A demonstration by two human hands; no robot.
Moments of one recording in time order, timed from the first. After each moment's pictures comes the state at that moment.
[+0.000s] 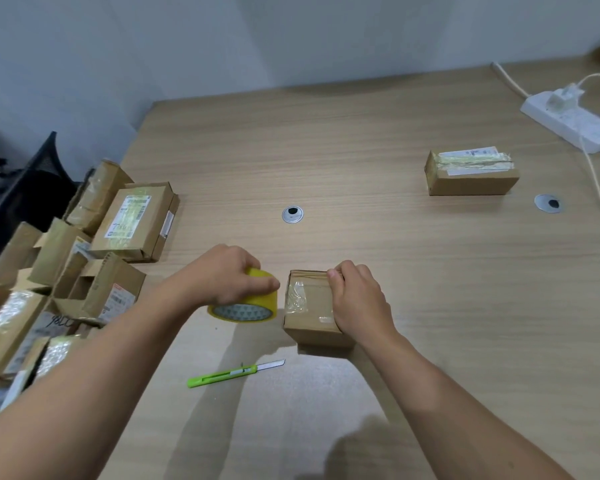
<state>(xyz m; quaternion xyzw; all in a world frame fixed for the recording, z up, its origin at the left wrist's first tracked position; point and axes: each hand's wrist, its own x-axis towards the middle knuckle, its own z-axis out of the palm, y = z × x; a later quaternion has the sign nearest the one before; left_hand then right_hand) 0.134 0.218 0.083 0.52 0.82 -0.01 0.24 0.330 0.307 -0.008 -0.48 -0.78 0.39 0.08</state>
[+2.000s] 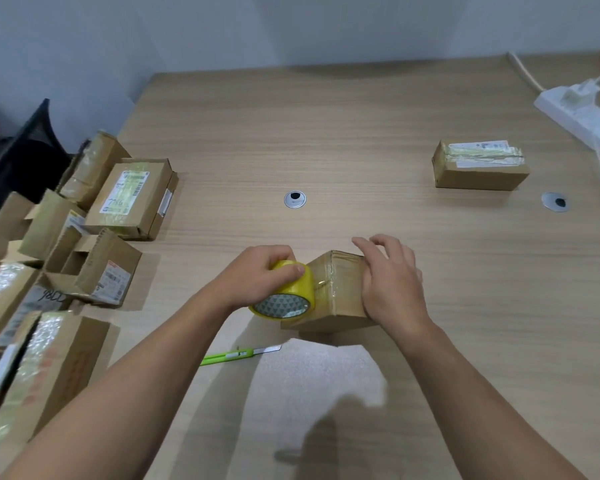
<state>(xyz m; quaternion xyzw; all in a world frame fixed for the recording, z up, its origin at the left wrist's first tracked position) 0.156 0.214 0.023 0.47 0.76 0.28 0.35 0.358 0.327 -0.006 -0.44 -0.84 0.28 0.14</state>
